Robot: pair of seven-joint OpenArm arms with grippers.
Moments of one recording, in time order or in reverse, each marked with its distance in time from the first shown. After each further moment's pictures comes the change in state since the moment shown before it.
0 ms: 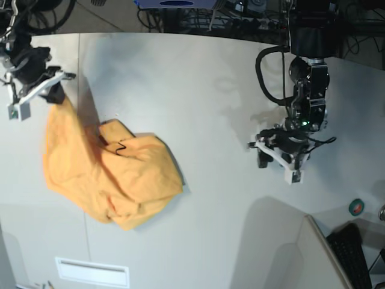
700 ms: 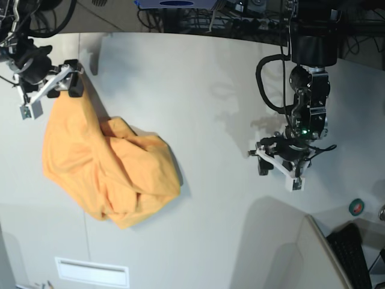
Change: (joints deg) left arm -2.1 -0.3 0.6 -1.3 -0.2 0.2 0.1; right arm 3.1 -0.2 0.0 -4.8 -0.7 8.7 -2.1
